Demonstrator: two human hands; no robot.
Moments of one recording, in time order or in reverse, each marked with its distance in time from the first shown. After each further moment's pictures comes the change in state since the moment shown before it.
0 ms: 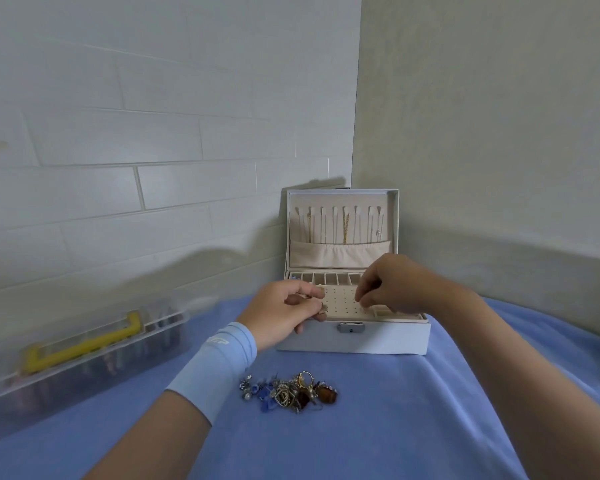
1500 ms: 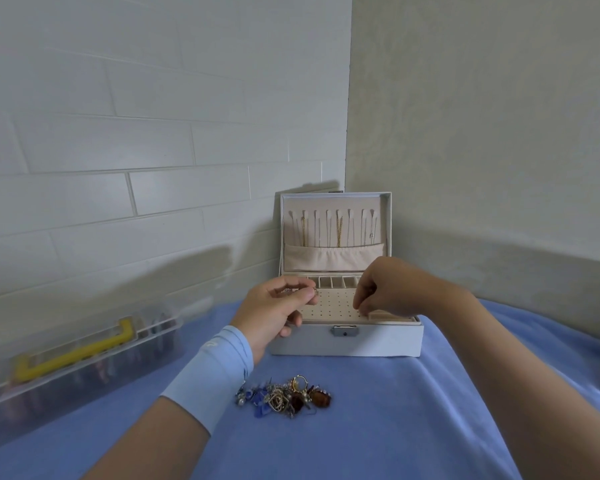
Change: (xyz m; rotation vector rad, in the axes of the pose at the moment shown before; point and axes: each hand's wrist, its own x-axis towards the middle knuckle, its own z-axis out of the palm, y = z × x) left_hand 0.005 -0.001 0.006 -0.417 0.125 -0.089; right_hand -0.001 0.005 -0.003 -0.061 -0.024 -0.008
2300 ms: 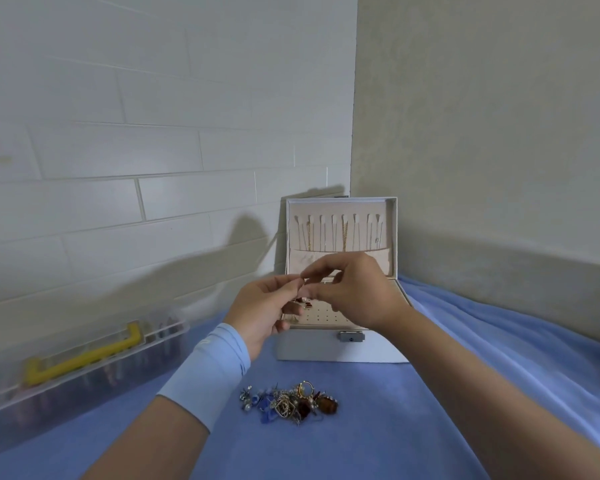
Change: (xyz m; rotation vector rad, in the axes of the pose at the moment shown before) left_hand 0.002 0.013 -0.008 -0.110 0.082 -0.053; right_hand -0.004 -0.061 0.029 0.608 0.350 -0.288
